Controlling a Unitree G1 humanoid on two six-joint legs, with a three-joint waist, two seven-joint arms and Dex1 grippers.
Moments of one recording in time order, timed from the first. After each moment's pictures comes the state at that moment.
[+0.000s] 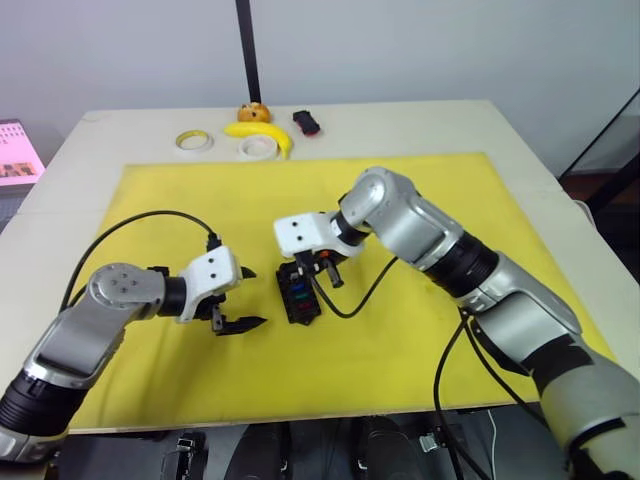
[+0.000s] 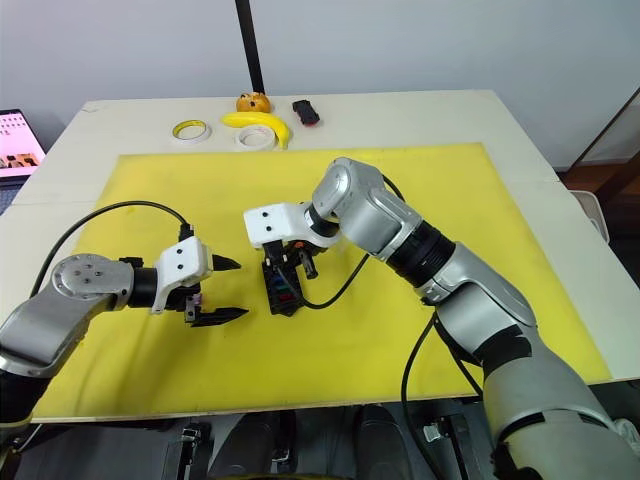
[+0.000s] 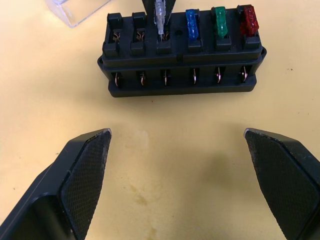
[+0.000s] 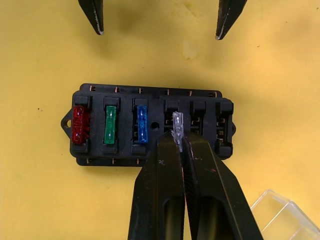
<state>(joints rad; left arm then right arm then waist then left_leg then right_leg) -0.30 0.89 -0.10 -0.33 -0.29 0.51 -1.05 -1.20 -0.41 0.73 0.21 -0.11 0.54 1.40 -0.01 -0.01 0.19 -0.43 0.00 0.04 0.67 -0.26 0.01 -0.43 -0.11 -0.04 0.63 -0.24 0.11</state>
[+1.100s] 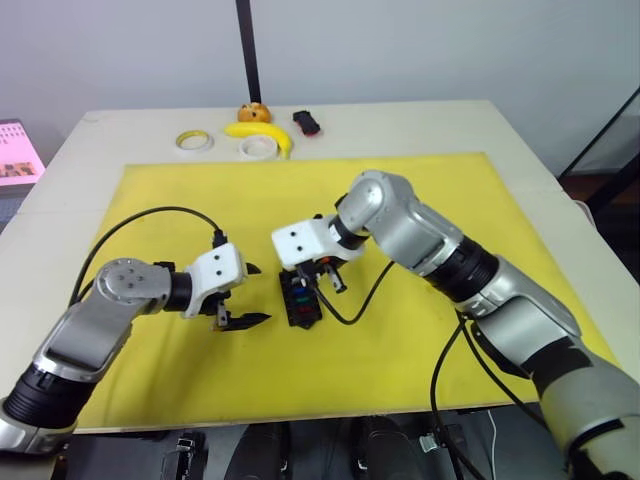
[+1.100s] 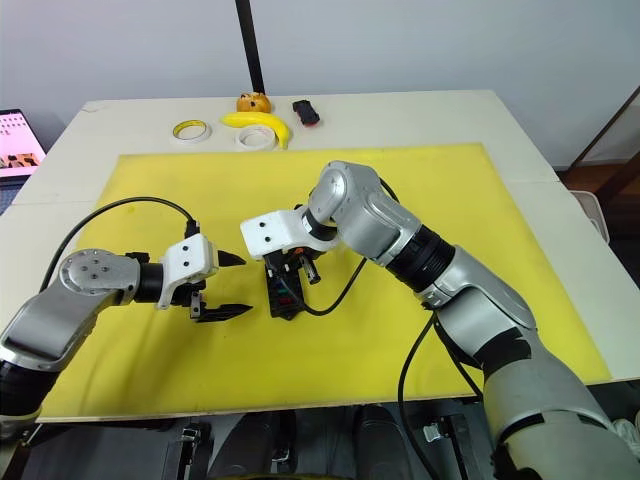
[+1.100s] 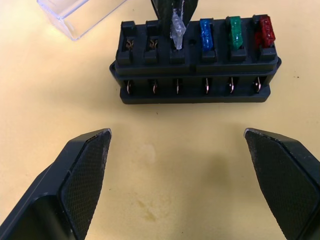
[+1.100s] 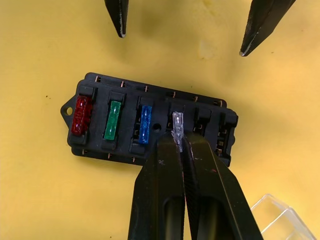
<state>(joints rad) -0.33 0.86 -0.13 -0.31 -0.25 0.49 -1.06 -1.18 -0.41 0.73 0.16 -0.17 0.51 1.44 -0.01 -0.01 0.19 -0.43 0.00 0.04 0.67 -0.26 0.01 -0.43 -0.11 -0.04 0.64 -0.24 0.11</state>
